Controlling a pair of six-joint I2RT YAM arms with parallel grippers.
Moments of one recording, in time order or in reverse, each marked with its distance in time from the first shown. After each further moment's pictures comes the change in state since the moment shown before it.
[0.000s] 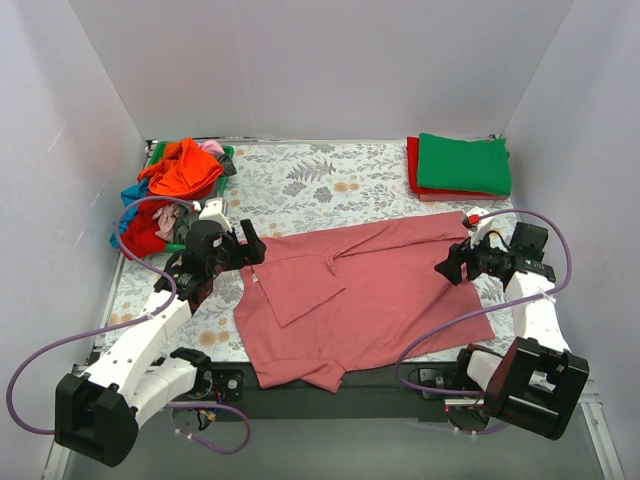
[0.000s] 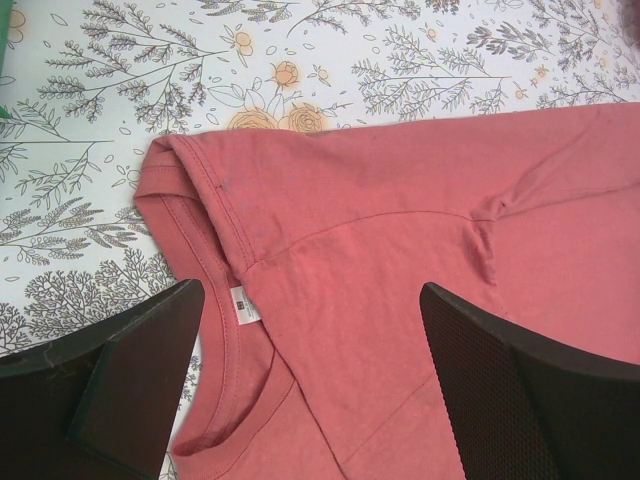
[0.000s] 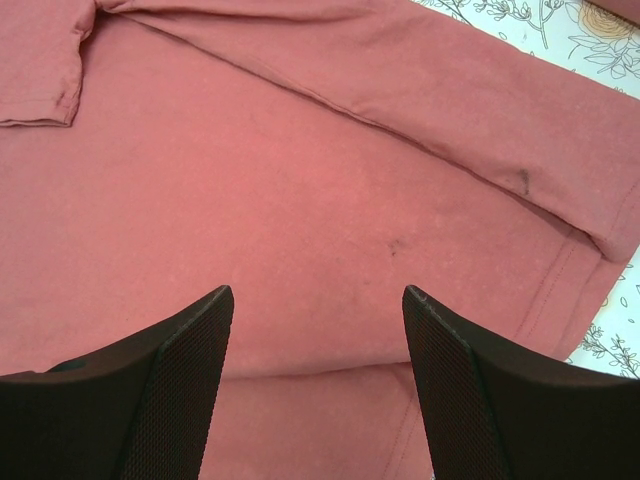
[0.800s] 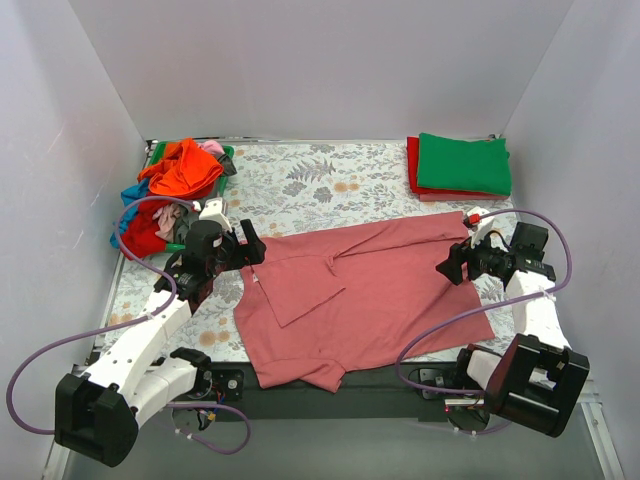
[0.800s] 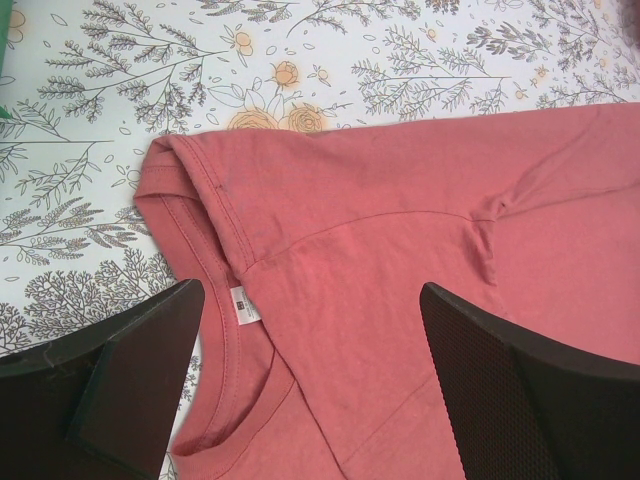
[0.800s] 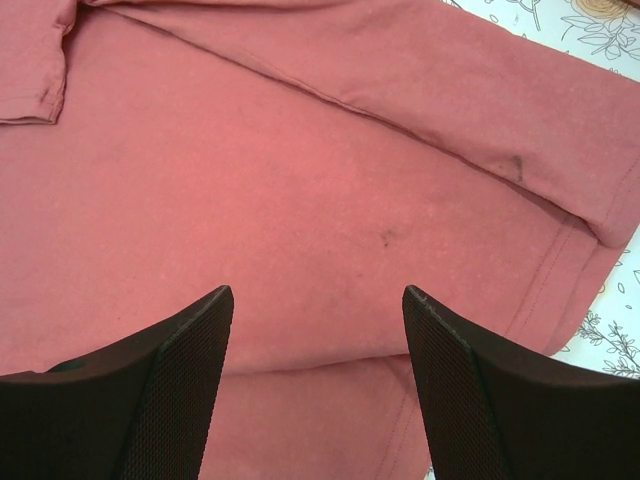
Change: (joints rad) left arm 0.000 0.000 0.000 0.000 0.000 0.000; right arm -0.006 0.014 0.000 0.006 0.021 0.006
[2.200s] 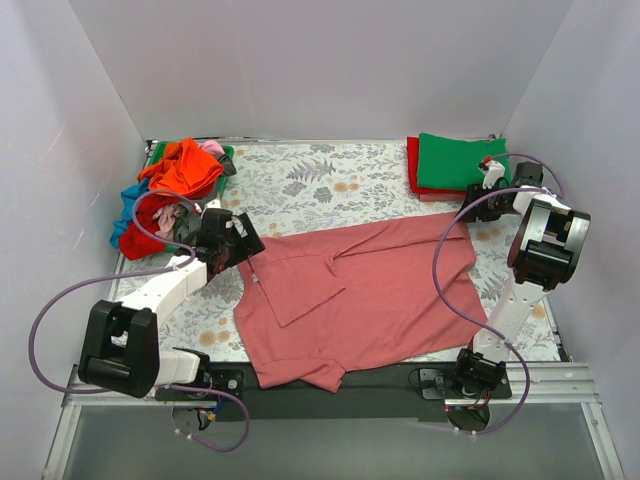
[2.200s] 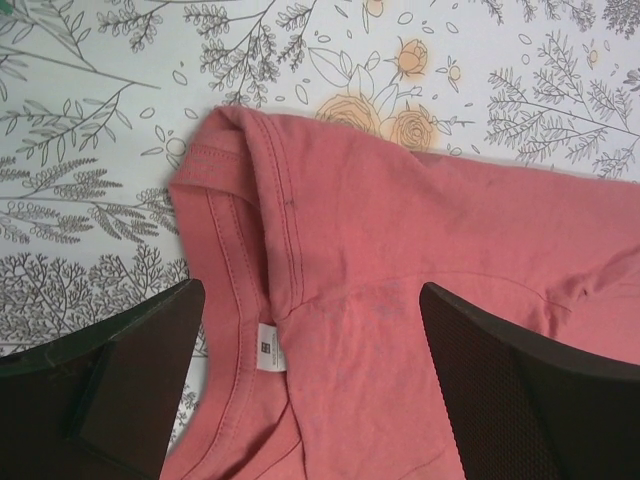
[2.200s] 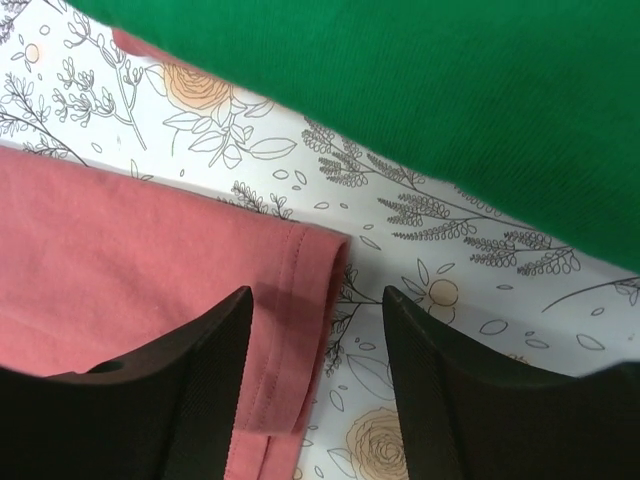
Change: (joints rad) left arm 0.082 0.346 0.053 0.047 -0.023 -0.205; right arm 0.002 0.978 0.779 0.049 0.227 0.238
